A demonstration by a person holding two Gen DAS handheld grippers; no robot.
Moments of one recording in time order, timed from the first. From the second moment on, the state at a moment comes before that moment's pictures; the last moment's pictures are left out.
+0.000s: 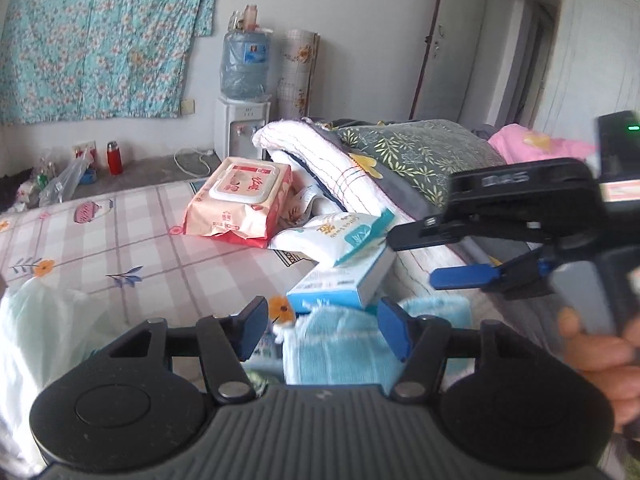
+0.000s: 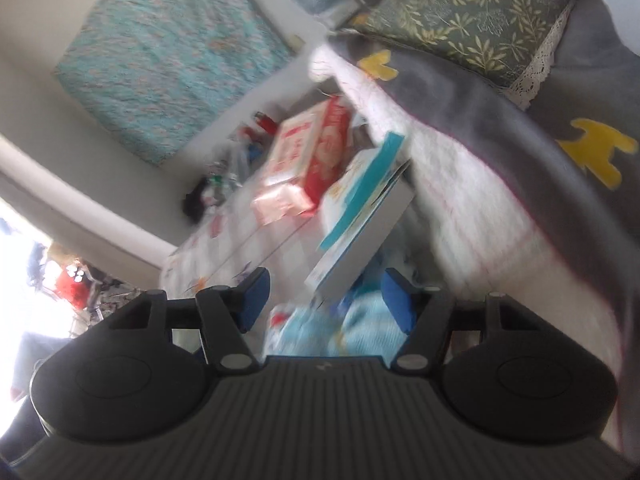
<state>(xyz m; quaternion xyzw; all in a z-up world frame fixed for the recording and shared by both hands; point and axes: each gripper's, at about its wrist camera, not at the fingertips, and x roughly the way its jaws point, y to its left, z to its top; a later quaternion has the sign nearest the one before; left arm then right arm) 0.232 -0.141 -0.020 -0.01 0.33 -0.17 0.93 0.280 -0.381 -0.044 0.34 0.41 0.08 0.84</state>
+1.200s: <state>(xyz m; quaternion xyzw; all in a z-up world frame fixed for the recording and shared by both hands) 0.192 -0.123 0.005 -0.10 0.36 -0.27 0.89 0.206 -0.360 -0.012 0.39 0.39 0.22 0.81</state>
